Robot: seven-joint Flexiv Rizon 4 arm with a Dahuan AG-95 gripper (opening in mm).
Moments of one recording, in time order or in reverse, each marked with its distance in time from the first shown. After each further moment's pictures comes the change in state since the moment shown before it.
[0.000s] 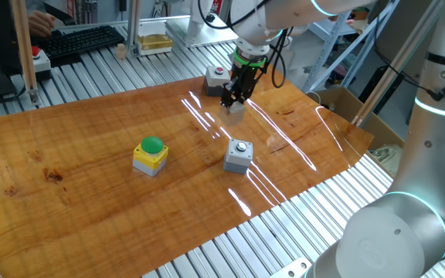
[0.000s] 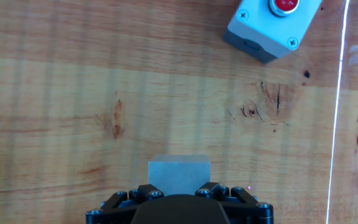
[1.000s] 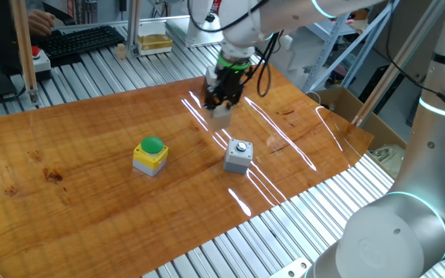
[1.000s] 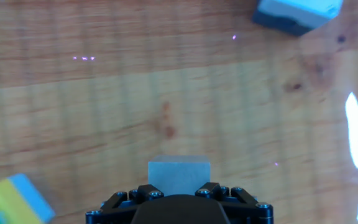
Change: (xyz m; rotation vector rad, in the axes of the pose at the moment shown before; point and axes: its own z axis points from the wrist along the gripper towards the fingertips) arm -0.005 0.096 -0.003 -0.013 0.031 0.229
